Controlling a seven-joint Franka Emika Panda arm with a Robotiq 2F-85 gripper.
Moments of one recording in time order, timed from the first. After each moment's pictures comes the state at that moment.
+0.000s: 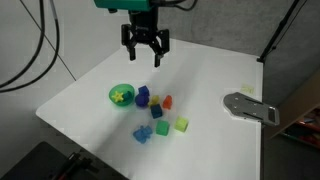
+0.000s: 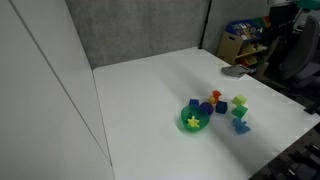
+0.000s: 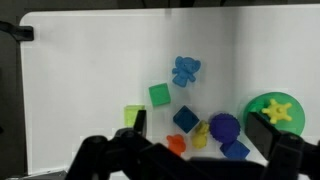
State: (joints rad) arm -0.07 0.10 -0.08 -1.90 -0.08 1.73 -0.05
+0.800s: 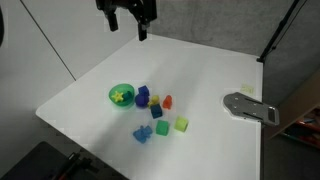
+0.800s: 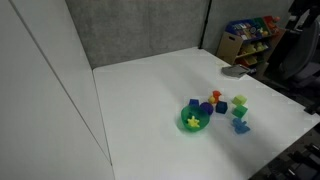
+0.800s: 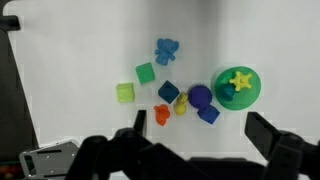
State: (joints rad) arm -0.07 -0.20 -0.10 -2.02 0.01 1.74 -0.05
